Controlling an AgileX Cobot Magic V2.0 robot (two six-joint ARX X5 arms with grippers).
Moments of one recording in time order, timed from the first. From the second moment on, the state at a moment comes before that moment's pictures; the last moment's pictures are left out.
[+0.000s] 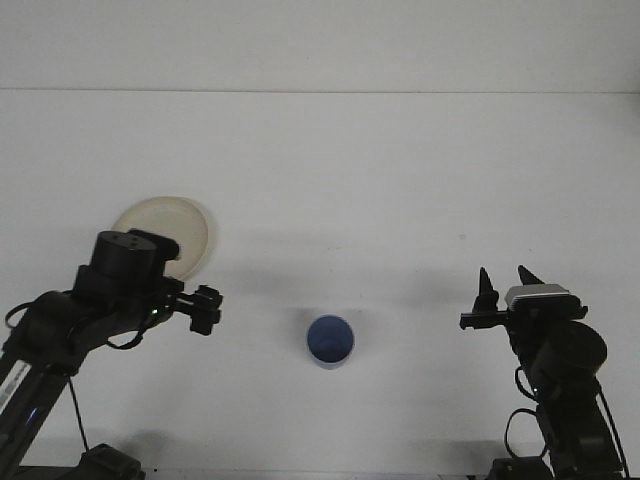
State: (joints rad) left arm -0.42 1.13 1.30 -0.97 0.13 -0.10; right arm 0.06 0.60 0.56 -0.19 -0.05 0.05
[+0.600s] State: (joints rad) left arm -0.82 1.61 1.54 -0.93 0.14 -0.14; right arm 0.06 0.60 0.56 -0.19 -0.05 0.05
